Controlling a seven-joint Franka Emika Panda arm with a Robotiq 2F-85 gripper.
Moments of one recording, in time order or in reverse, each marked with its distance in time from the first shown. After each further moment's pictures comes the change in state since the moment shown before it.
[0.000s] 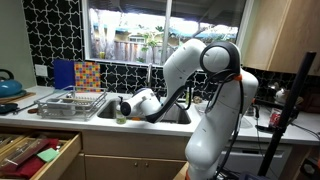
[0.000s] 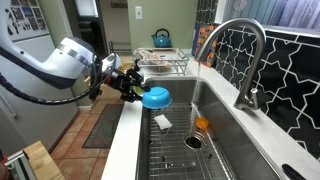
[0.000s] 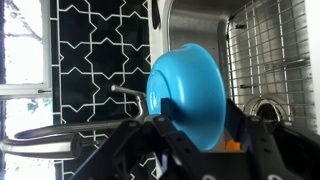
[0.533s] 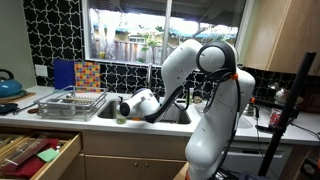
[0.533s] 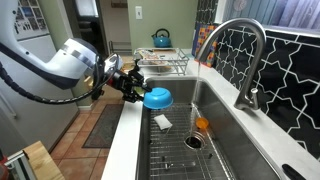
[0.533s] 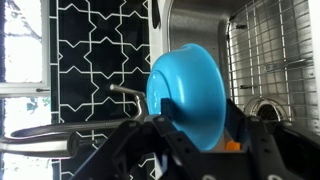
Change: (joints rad) arm -0.001 0.030 -0.001 0.020 -0.005 -0.006 0.003
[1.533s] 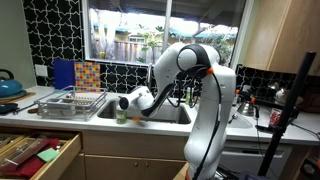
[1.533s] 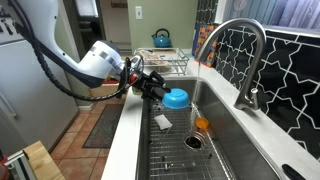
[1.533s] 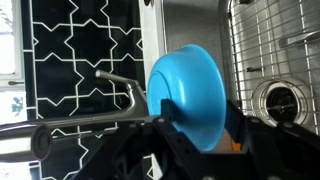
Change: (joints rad) arm -0.051 0.211 -0.084 0.217 -0.072 0.129 -0.002
